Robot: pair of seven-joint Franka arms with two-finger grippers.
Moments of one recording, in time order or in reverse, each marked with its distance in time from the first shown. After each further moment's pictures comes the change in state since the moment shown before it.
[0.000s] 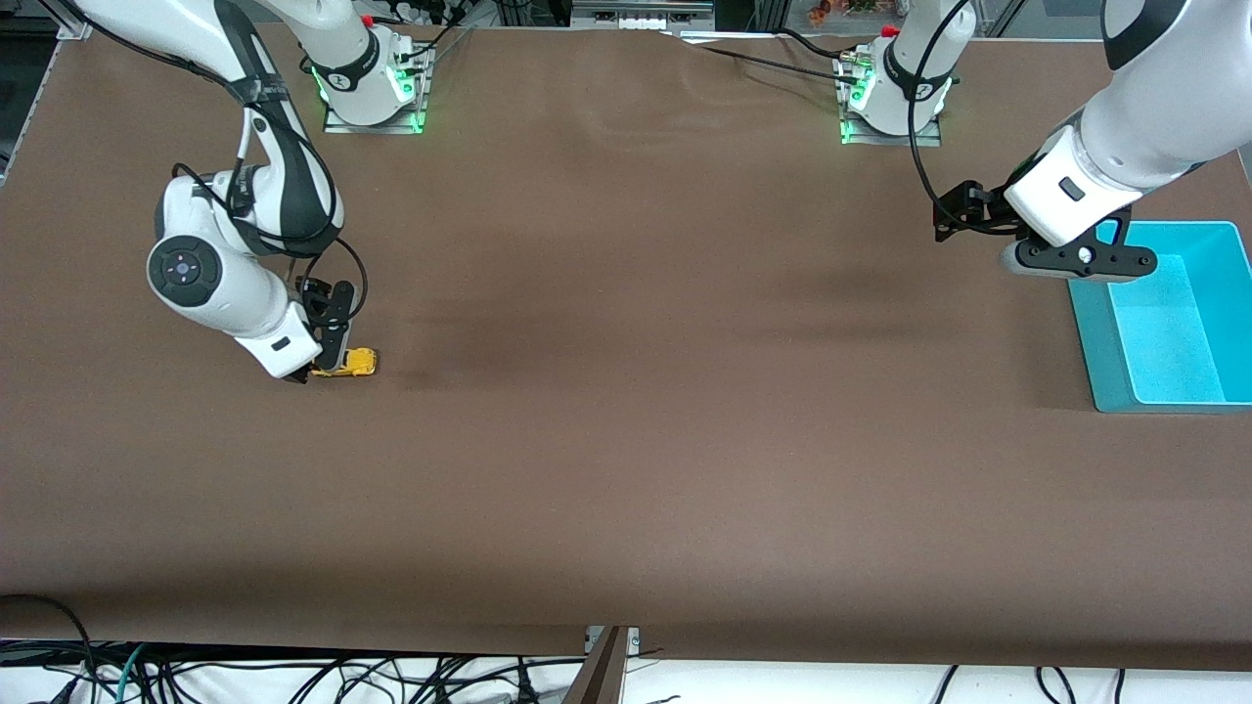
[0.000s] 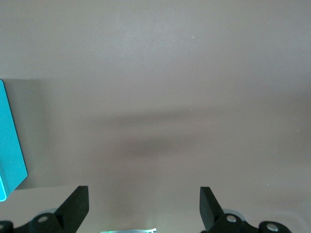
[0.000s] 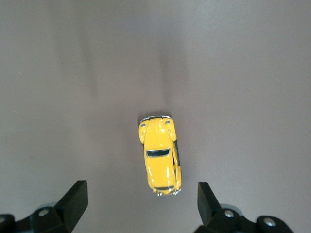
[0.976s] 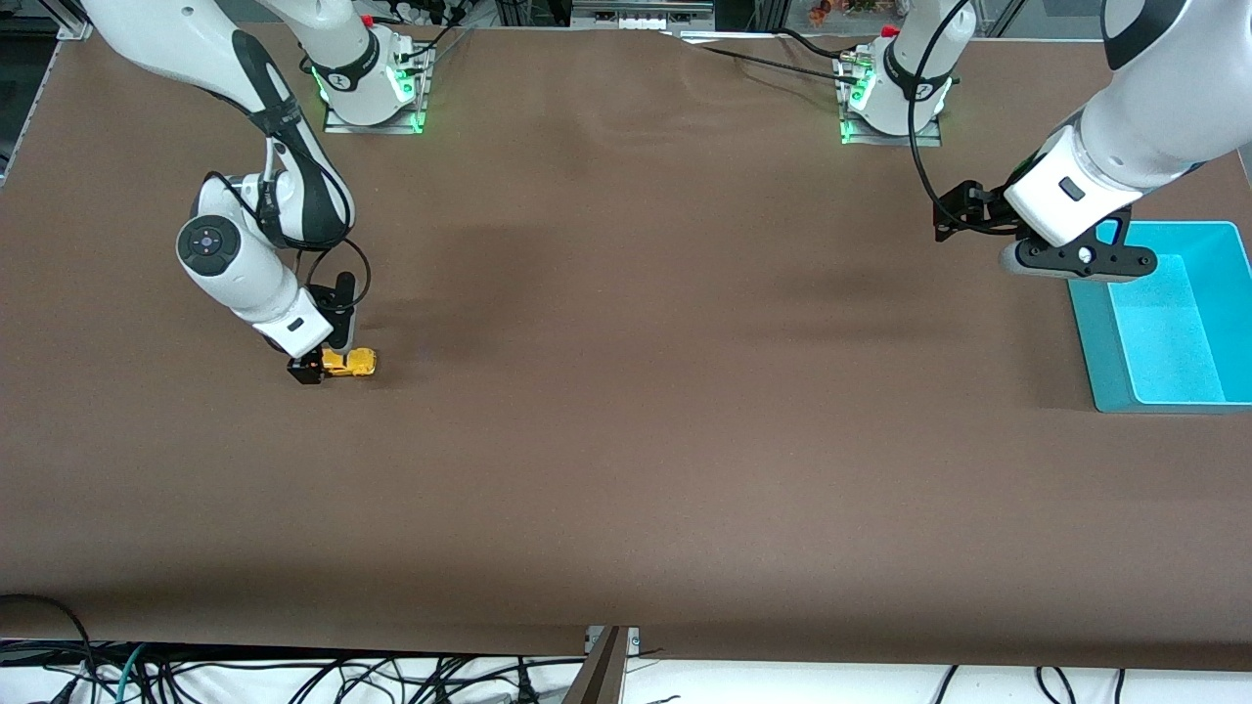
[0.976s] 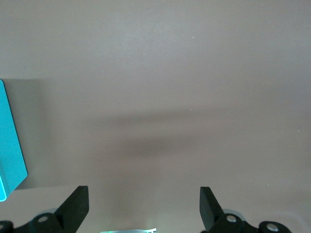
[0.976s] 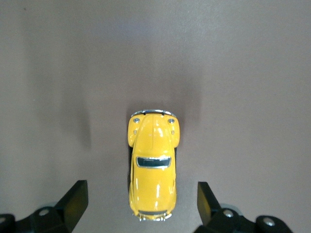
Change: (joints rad) left arm 0.000 0.000 0.000 0.000 0.000 0.000 0.000; right arm -0.025 0.051 -0.019 -0.178 0.000 0.374 -0.169
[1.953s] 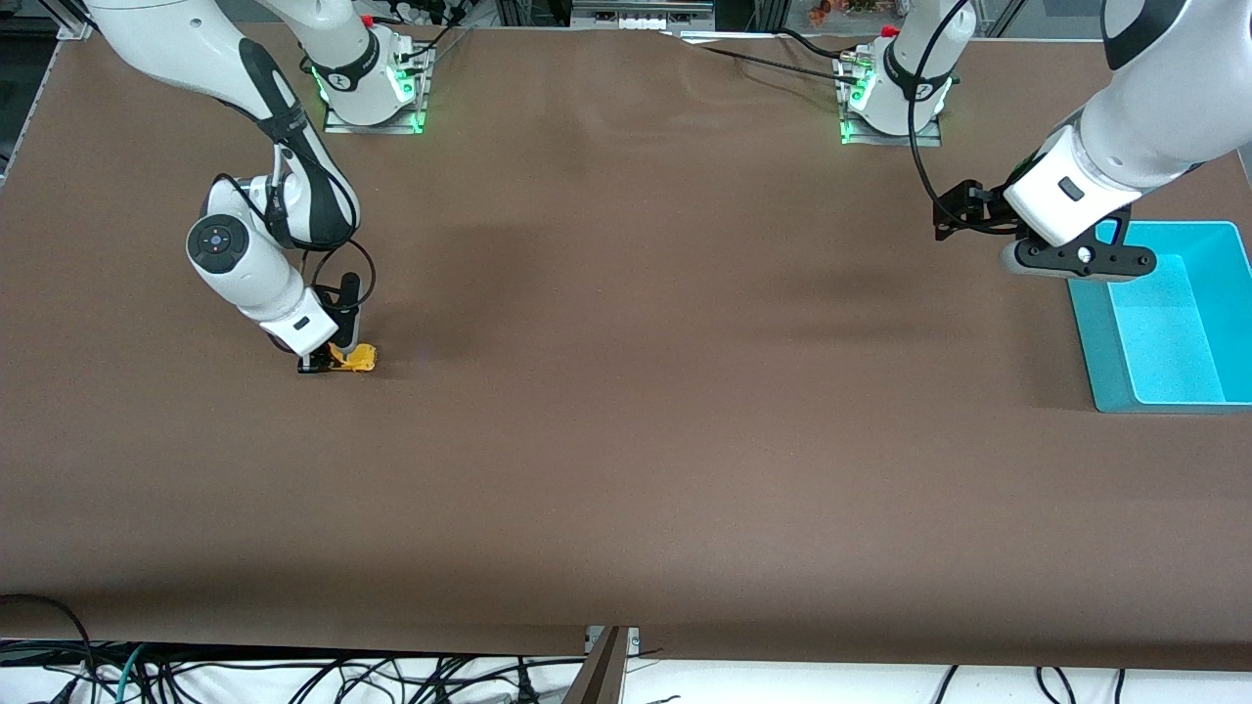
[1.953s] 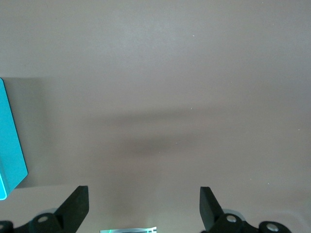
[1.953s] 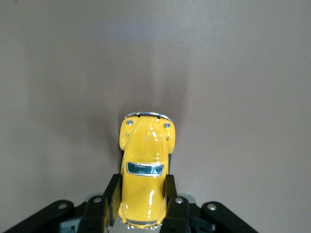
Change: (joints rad) left arm 0.000 0.000 0.000 0.000 0.000 -0.006 0.000; right arm -0.008 0.009 -0.001 -0.018 0.000 0.040 -0.008
